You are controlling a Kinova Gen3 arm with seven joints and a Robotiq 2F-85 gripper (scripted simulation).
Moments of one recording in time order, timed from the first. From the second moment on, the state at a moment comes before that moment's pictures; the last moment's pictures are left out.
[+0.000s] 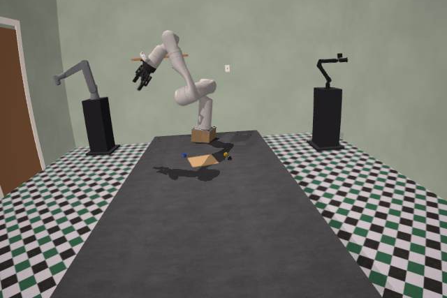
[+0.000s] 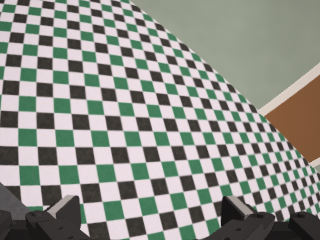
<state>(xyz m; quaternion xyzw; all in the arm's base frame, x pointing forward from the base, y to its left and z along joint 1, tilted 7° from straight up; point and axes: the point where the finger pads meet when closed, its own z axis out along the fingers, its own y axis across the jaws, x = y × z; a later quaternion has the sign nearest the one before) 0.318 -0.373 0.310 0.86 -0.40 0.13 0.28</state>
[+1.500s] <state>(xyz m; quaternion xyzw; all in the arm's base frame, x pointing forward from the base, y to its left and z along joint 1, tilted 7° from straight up) 0.274 -0.072 0.077 0.93 -0.36 0.00 -0.06</state>
